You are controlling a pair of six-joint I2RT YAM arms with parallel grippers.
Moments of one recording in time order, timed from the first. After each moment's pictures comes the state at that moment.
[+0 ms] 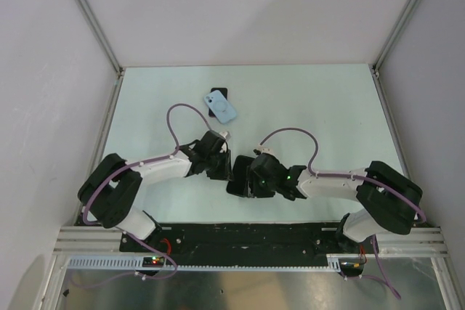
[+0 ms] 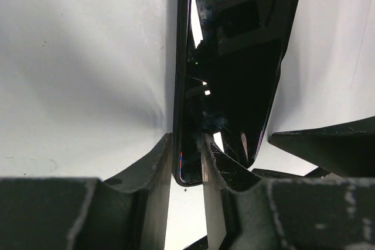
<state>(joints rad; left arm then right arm) -0.71 1.51 0.75 -0.25 0.16 -0.63 1.01 1.49 0.68 -0.12 0.02 0.89</state>
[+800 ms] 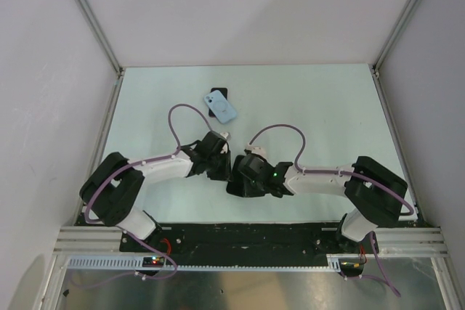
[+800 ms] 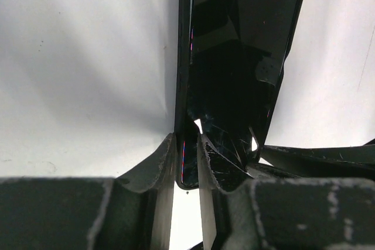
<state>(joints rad) -0.72 1.53 0.75 -0.24 0.15 -0.63 1.07 1.61 0.83 -0.25 0.14 0.88</state>
